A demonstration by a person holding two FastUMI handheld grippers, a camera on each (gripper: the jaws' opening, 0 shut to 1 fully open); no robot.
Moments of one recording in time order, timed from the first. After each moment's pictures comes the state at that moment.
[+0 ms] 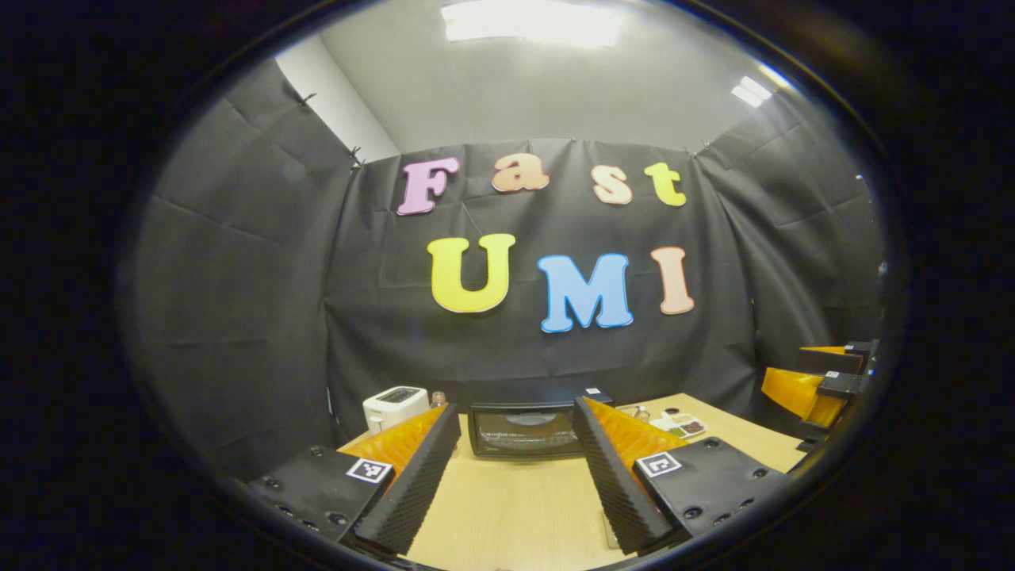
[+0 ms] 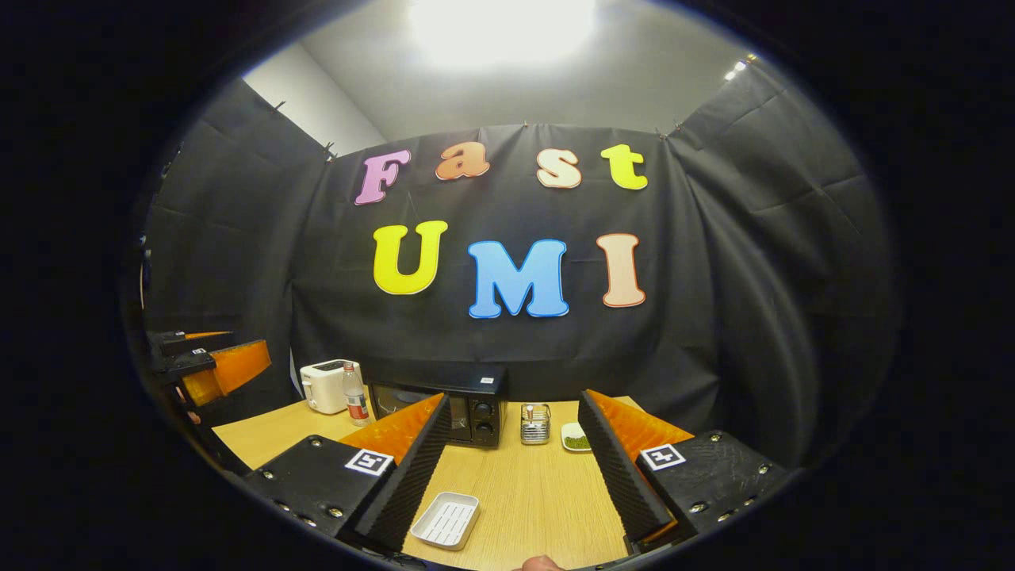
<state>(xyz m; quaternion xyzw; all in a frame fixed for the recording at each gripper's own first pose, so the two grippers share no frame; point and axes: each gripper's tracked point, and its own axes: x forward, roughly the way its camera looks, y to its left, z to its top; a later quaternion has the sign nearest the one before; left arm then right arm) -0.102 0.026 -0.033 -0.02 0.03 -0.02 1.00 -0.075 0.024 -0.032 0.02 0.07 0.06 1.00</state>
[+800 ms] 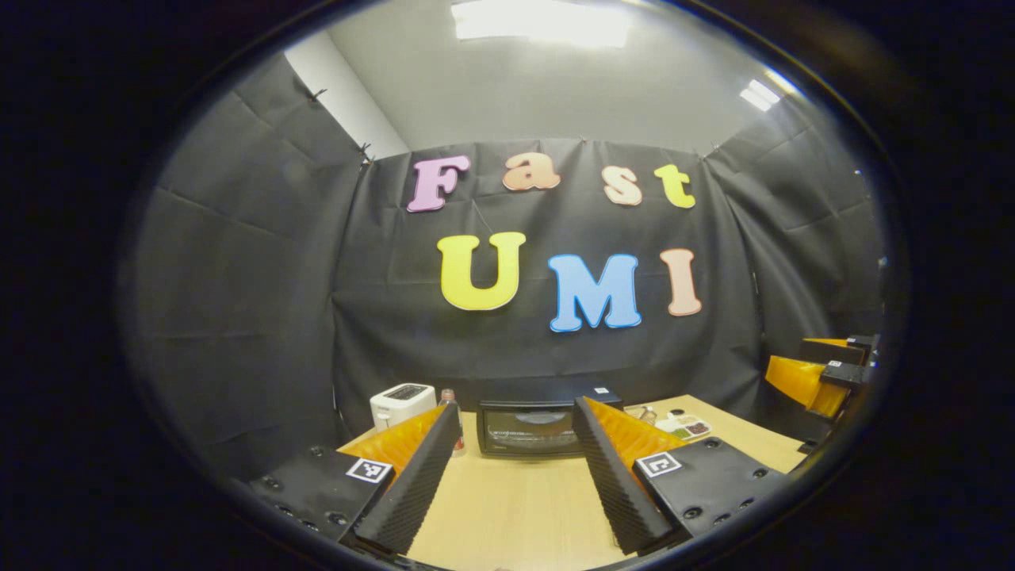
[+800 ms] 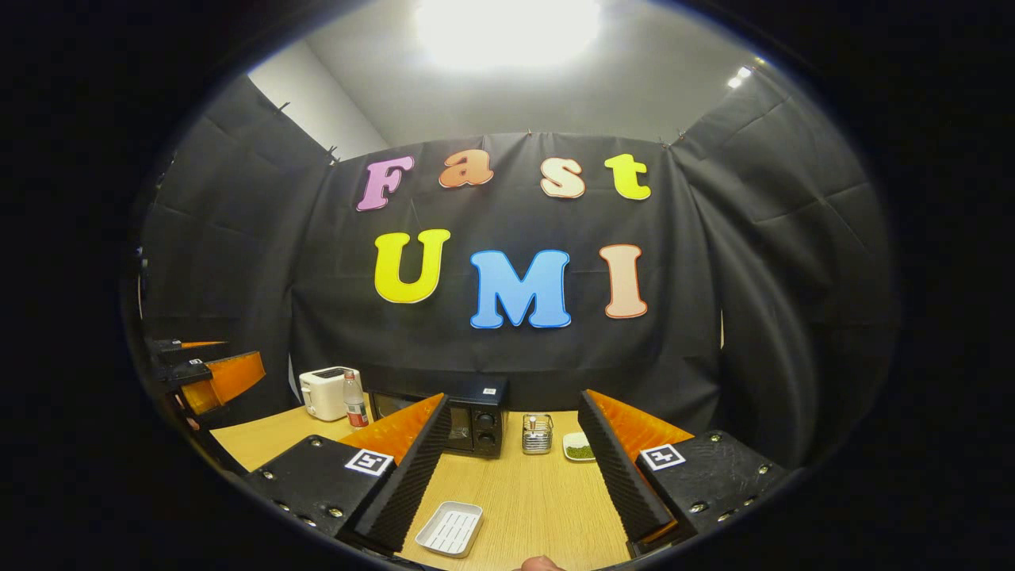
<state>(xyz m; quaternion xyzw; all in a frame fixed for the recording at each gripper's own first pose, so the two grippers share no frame) -0.102 0.046 -0.036 -0.02 0.03 -0.01 1.00 -0.067 0.036 -0.016 0.01 0.05 0.06 1.00</state>
